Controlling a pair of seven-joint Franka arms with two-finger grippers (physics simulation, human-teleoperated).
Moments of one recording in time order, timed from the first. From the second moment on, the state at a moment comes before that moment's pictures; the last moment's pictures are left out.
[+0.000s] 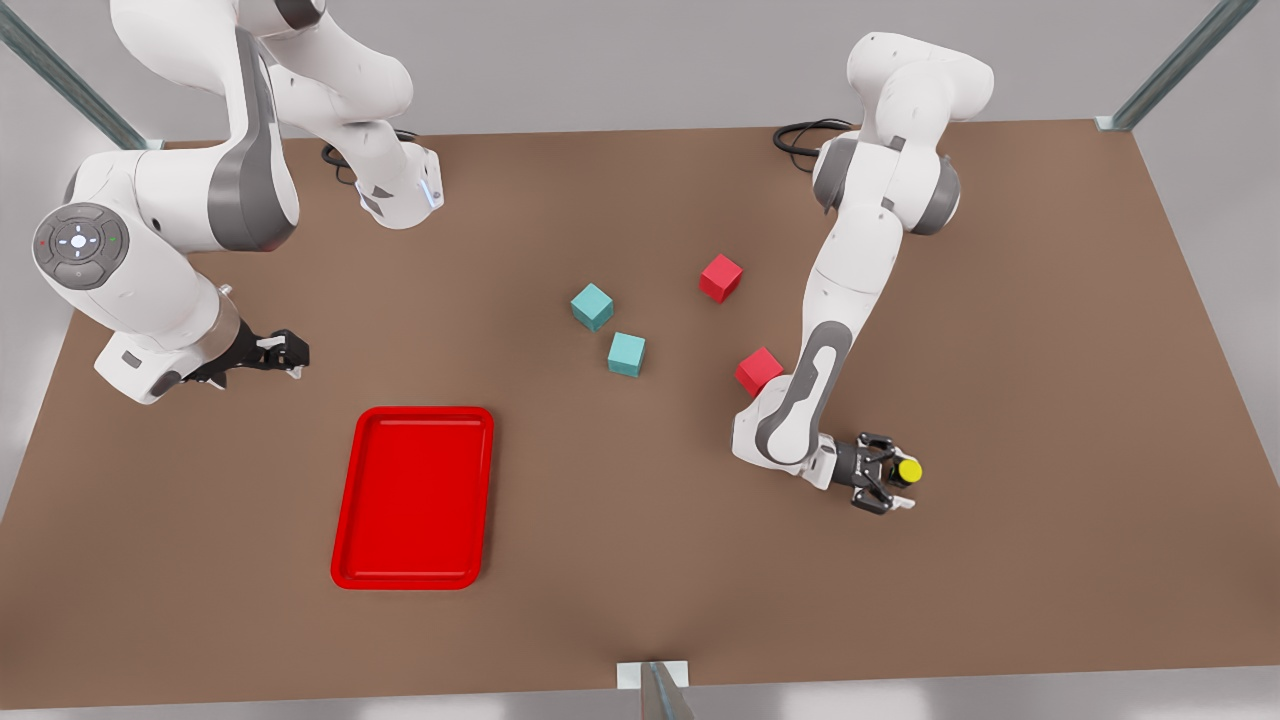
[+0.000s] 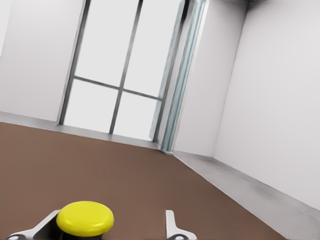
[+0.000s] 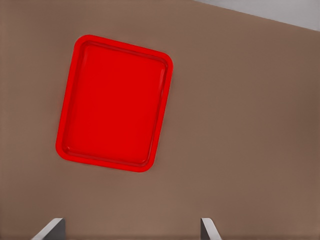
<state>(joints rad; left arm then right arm) -0.44 1.12 0.00 -1.37 1.45 1.50 -2.73 0.08 0.17 0.04 -1.43 -0.12 1.55 -0.05</state>
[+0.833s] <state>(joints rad) -0.46 0.74 0.01 -1.44 1.27 1.56 -2.51 0.08 0.17 0.04 -1.43 -0.12 1.55 -0.05</state>
